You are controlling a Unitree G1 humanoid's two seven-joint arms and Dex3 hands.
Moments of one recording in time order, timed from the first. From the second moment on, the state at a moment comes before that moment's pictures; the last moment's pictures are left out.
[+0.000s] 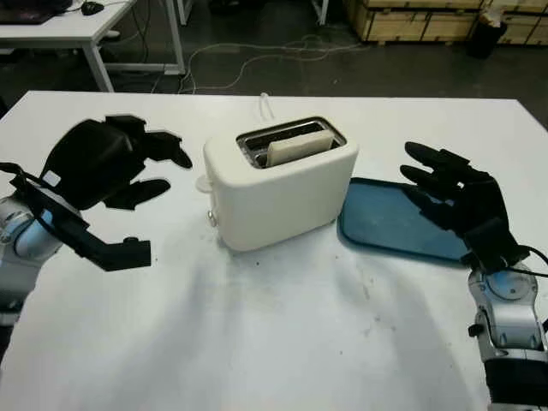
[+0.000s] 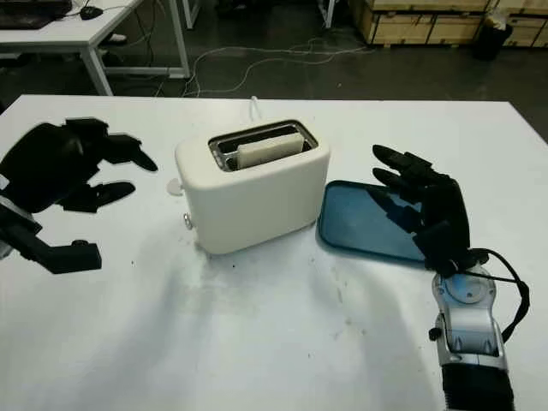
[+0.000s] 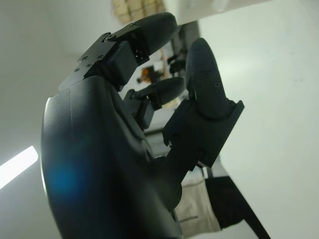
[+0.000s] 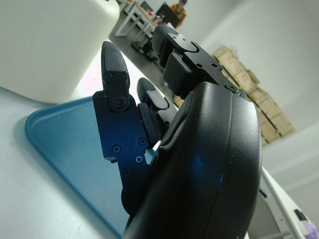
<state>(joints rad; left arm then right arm) -0.32 0.79 0.01 -0.01 0.52 -0.48 -0.21 -0.17 -0.38 -0.18 0.12 -0.02 -0.21 0.15</state>
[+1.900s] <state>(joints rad) -0.34 0.75 -0.10 0.14 0.62 -0.49 -0.17 -0.16 -0.35 -0.17 0.08 -0.05 -0.17 0.14</state>
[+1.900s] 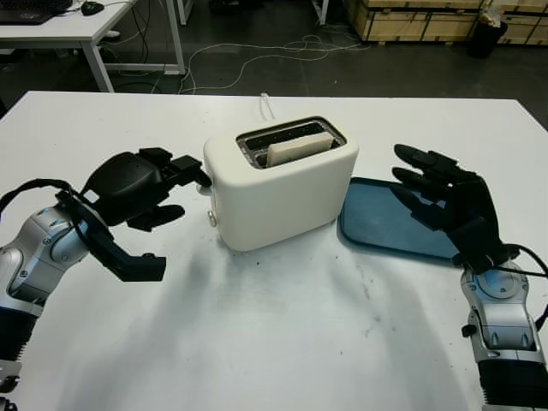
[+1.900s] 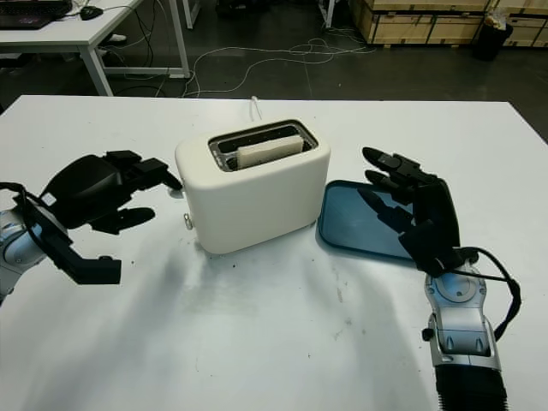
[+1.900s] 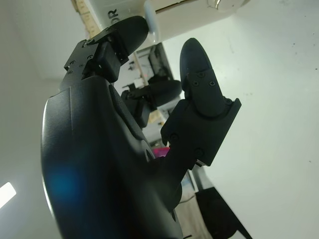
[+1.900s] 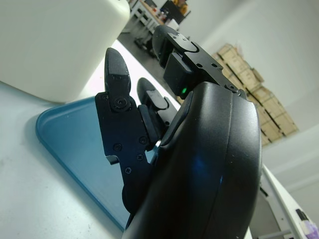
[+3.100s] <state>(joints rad) -0.25 0.64 -0.19 0.19 0.63 -0.37 -0.09 -0.15 -0.37 -0.18 0.08 -0.05 -0.19 0.15</state>
